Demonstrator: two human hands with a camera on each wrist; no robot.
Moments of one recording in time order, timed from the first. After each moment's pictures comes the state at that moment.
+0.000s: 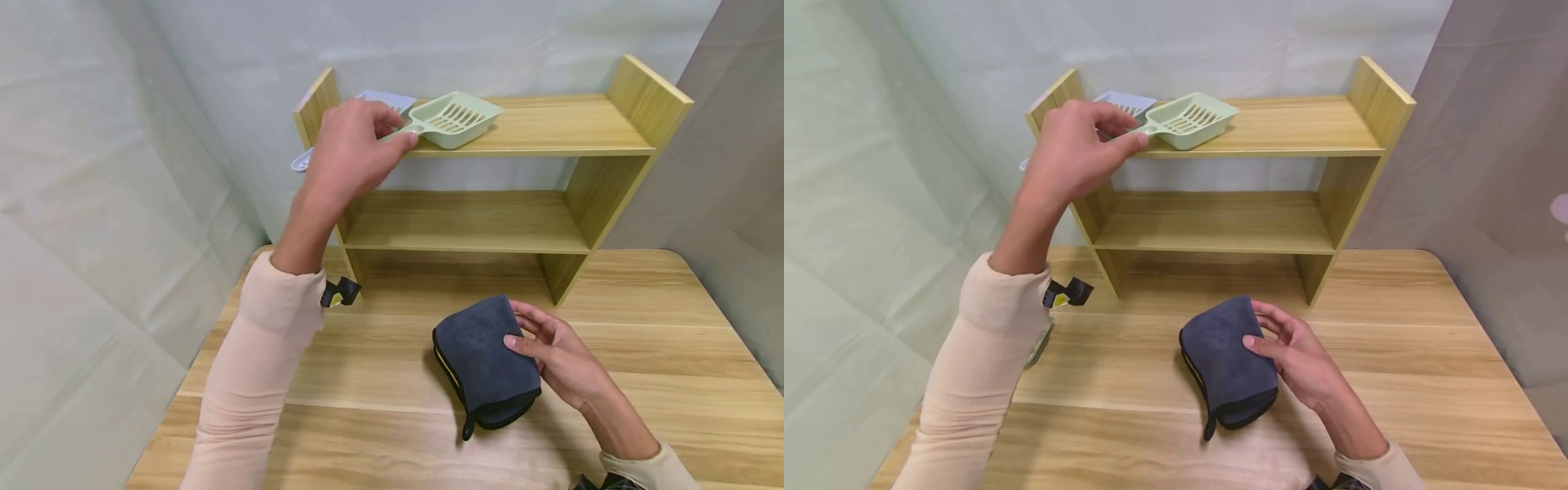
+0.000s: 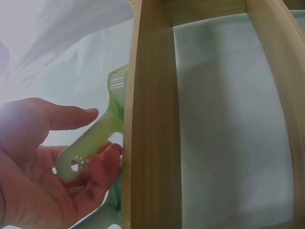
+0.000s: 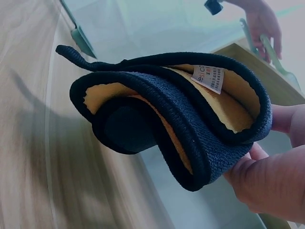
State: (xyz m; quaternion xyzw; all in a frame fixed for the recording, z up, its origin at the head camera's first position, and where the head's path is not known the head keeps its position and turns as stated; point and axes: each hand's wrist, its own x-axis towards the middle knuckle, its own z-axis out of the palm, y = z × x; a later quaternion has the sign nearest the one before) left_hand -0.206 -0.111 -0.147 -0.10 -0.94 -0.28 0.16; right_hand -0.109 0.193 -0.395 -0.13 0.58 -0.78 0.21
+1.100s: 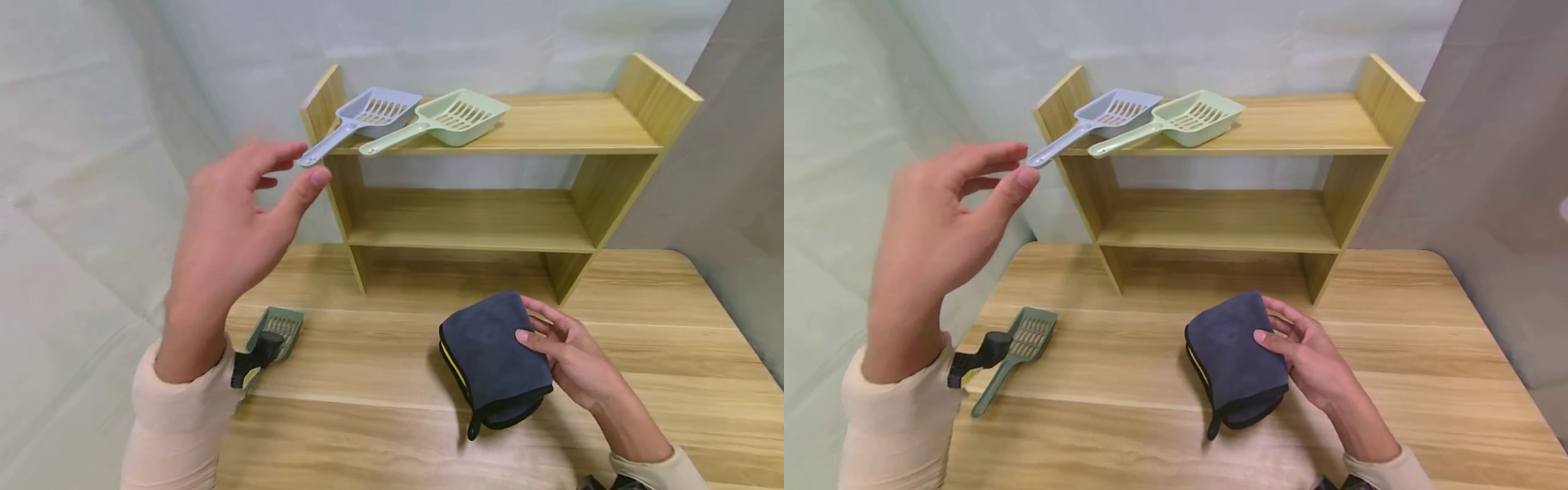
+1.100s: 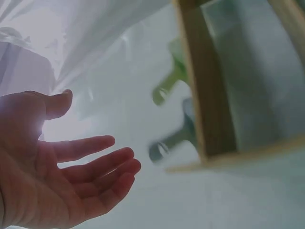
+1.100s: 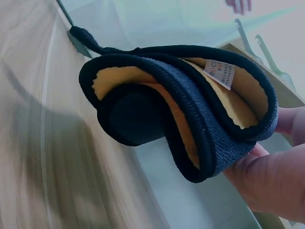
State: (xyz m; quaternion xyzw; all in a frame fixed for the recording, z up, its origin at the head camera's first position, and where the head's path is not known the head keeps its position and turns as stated) left_hand -0.098 -0.187 -0.171 -0.10 -0.90 -0.31 0.30; right_hand -0.113 0.203 -0.390 -0.14 0.56 -0.78 0.23
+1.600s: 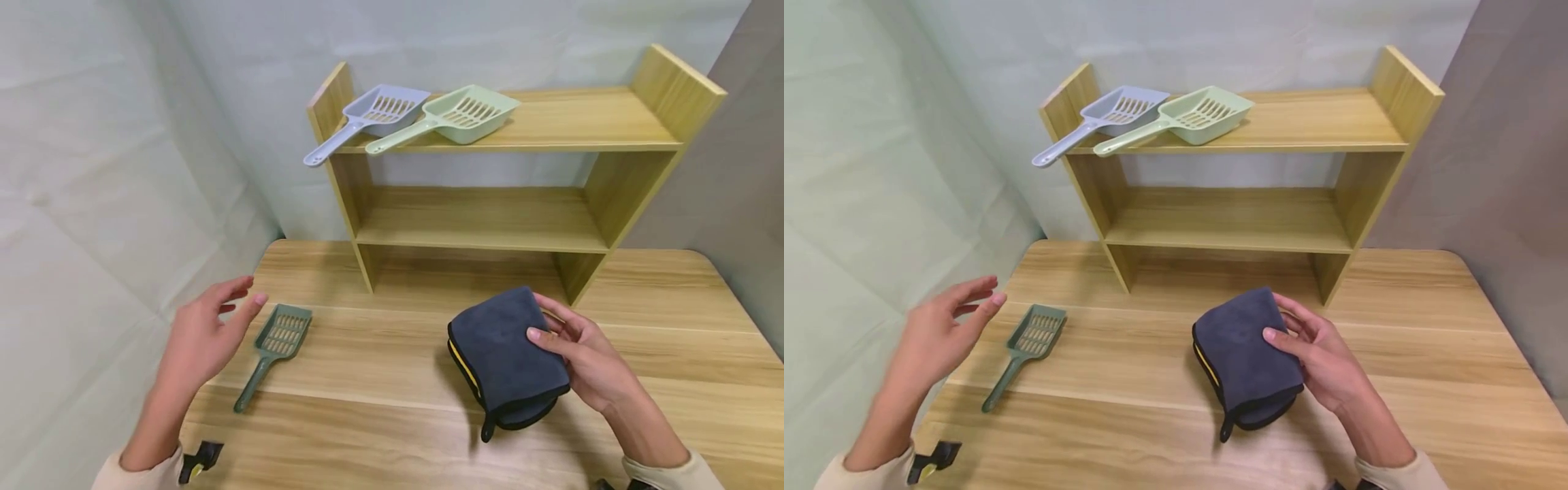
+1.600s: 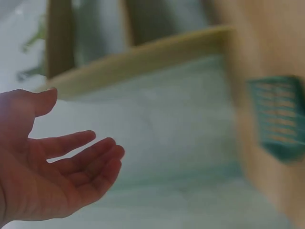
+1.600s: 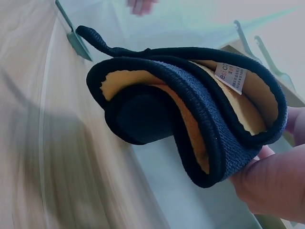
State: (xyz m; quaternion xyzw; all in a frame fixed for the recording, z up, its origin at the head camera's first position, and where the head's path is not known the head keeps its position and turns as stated) left_hand -0.057 -0.307 -0.314 0.00 -0.95 -0.26 0.17; right_hand -0.119 0.209 -0.392 -0.14 0.54 -0.79 0.25
